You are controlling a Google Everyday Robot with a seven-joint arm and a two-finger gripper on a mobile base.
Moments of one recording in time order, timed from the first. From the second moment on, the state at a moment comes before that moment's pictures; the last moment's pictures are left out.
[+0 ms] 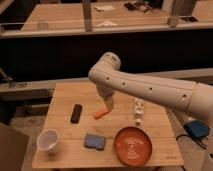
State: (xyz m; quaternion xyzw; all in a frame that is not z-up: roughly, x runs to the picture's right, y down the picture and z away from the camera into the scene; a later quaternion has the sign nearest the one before) arm -0.004 0.043 0.738 -0.21 -0.05 -0.20 0.95
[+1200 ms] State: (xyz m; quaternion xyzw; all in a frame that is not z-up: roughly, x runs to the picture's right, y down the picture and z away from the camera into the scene) arm -0.070 0.052 0.778 -0.20 -0.09 -0.28 0.93
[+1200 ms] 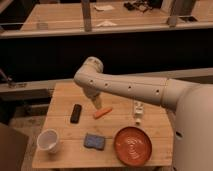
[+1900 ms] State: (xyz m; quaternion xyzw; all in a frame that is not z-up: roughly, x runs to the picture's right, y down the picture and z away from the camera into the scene) arm -0.116 0.070 0.807 -0.22 -0.12 -0.33 0.91
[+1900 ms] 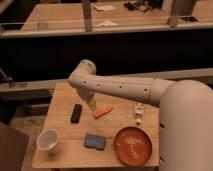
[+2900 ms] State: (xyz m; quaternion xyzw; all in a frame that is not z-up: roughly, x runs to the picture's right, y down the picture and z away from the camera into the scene) arm -0.155 0.096 0.839 -0.24 -0.15 -0.38 0.88
